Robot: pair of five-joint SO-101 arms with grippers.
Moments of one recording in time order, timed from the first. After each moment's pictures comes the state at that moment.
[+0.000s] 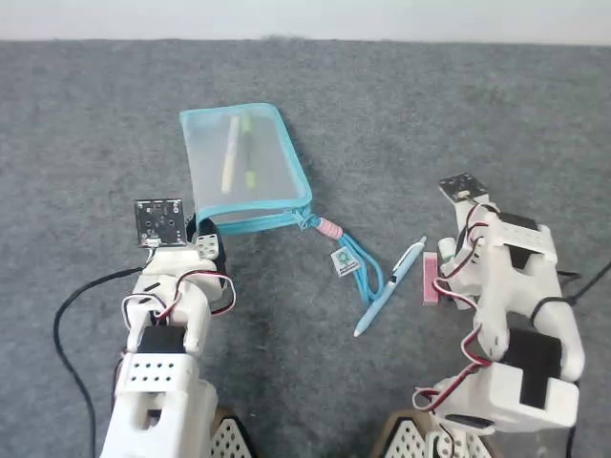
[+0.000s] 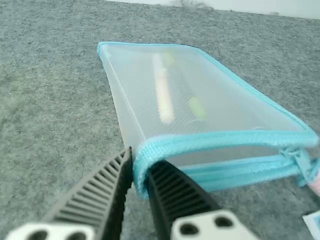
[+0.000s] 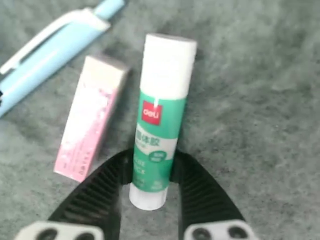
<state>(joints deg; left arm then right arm) -6.2 -62.3 90.0 16.1 8.8 12.1 0.1 40.1 57.7 33.1</state>
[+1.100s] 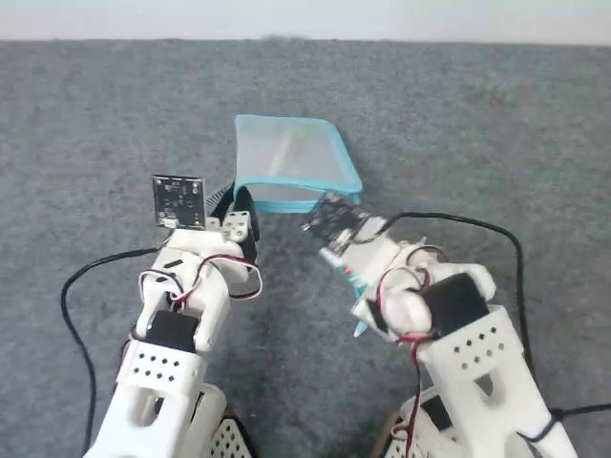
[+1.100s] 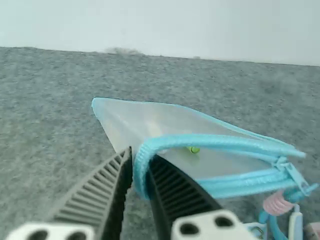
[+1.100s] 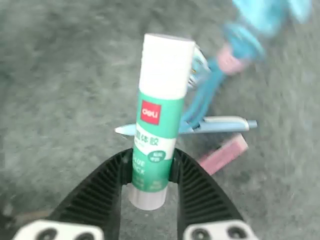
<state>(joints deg) 5.9 -62.3 77.8 20.4 14.4 -29.9 -49.1 38.0 86.9 27.3</state>
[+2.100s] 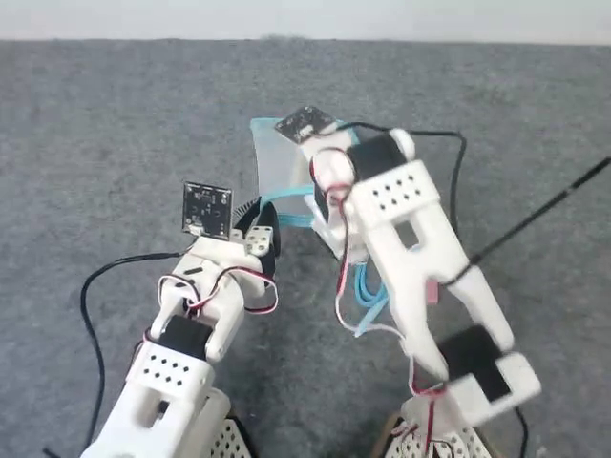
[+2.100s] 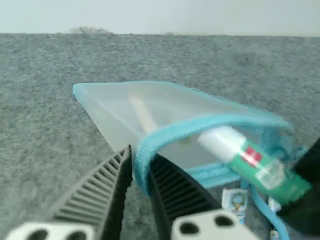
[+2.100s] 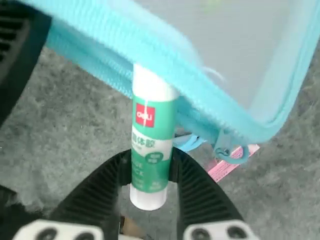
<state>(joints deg) 12.3 -62.3 81.2 19.7 14.5 -29.0 2.1 -8.6 99.9 12.6</state>
